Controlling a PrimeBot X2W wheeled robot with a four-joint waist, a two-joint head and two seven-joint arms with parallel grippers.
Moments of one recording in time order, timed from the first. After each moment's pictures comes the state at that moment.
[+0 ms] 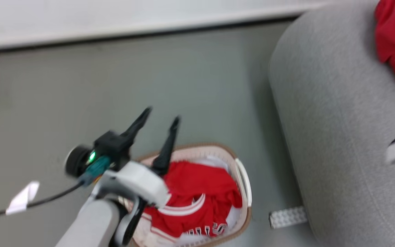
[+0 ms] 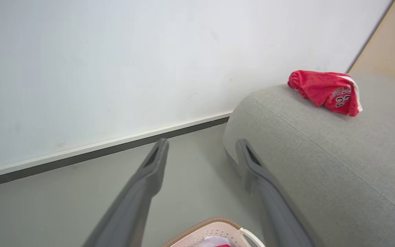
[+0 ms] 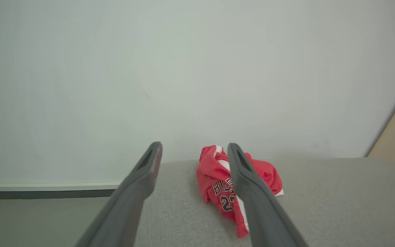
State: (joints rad) left arm -0.44 0.26 -0.46 -0.05 -0.31 0.13 0.07; right arm -0.59 -0.14 -0.24 0.42 0.06 0.13 -0.26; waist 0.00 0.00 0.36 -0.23
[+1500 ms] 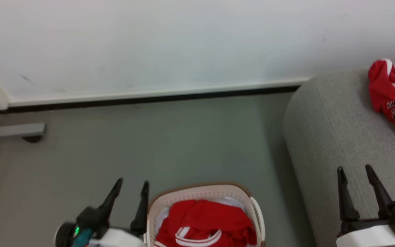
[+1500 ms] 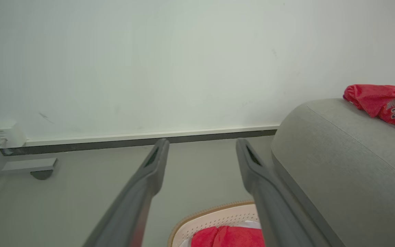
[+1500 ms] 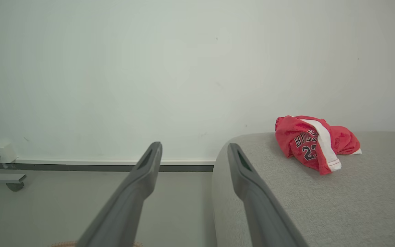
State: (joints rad) left arm -0.09 0.14 -0.23 0.20 -0.21 0.02 -0.25; right arm -0.10 -0.05 -0.03 0.21 0.15 0.13 -0.26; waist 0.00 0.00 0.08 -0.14
